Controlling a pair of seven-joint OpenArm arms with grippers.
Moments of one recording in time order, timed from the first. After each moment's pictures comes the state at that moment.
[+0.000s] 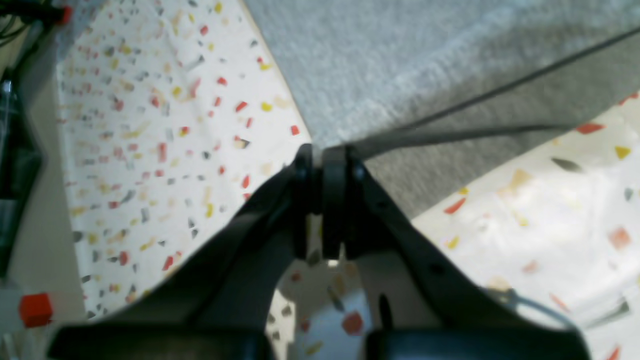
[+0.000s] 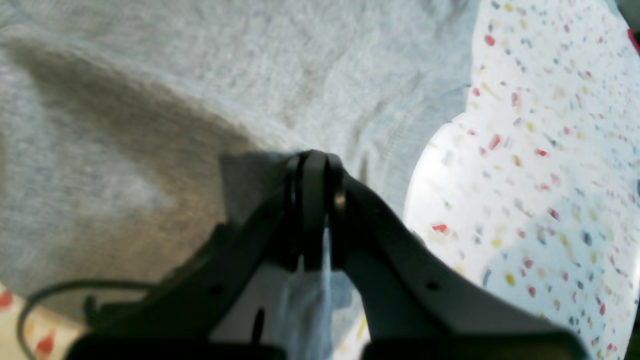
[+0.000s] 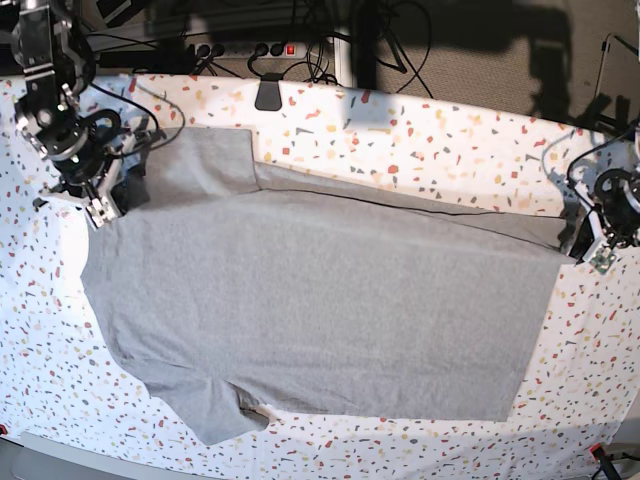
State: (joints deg) left arm -0.8 -37.2 -0.5 74.5 -0.5 -32.4 8.2; right arm -17.3 33.5 5.9 96.0 0.7 18.7 -21.2
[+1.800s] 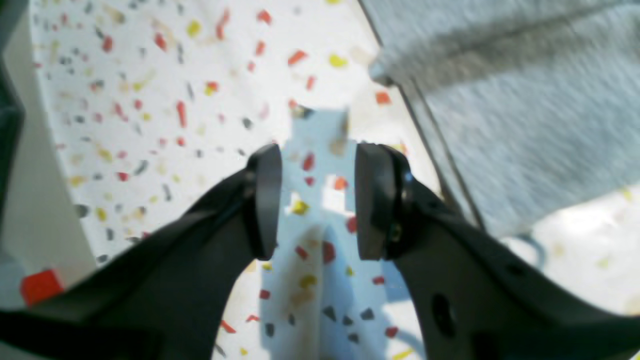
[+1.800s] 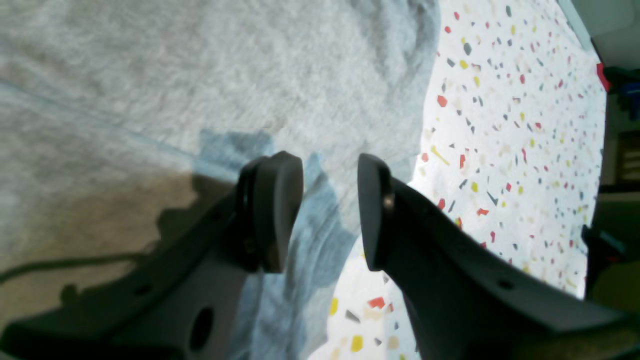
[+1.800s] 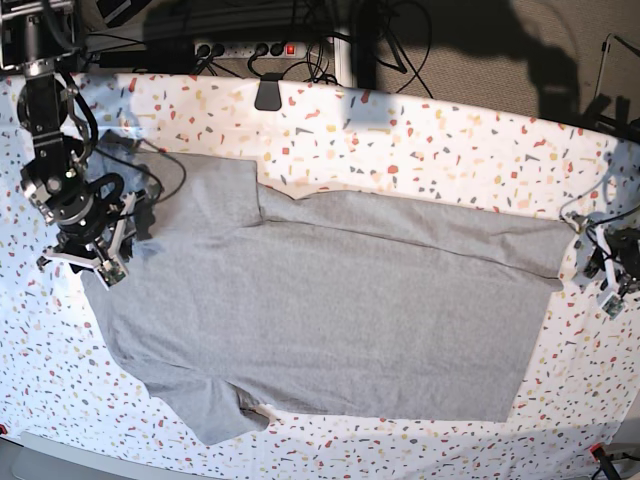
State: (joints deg) left arm -20.4 -39.8 9.7 54.6 -1.5 -37.8 16.2; right arm -3.4 33.5 -0.1 90.9 -4.1 19.8 -28.5
